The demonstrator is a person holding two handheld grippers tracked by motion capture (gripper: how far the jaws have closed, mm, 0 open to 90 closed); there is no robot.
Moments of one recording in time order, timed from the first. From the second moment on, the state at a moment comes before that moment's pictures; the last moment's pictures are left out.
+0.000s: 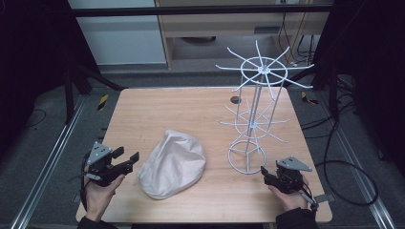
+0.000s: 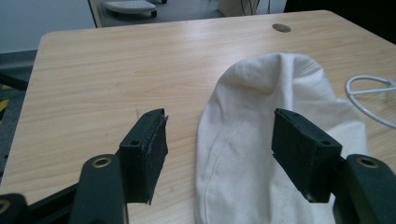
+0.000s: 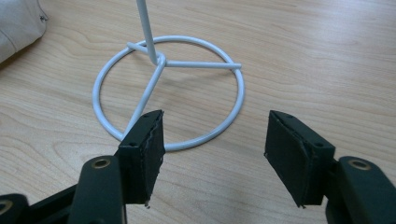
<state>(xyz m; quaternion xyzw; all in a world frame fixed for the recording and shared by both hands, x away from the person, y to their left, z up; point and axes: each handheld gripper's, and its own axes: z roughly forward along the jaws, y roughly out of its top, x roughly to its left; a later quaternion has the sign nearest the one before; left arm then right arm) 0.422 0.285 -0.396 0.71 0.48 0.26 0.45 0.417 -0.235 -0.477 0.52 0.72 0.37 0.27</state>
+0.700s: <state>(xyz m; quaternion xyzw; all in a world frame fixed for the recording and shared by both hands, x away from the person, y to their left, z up) 0.437 0.252 -0.376 0.72 0.46 0.25 0.46 0.416 -0.235 -0.476 0.50 0.73 0.38 0.27</state>
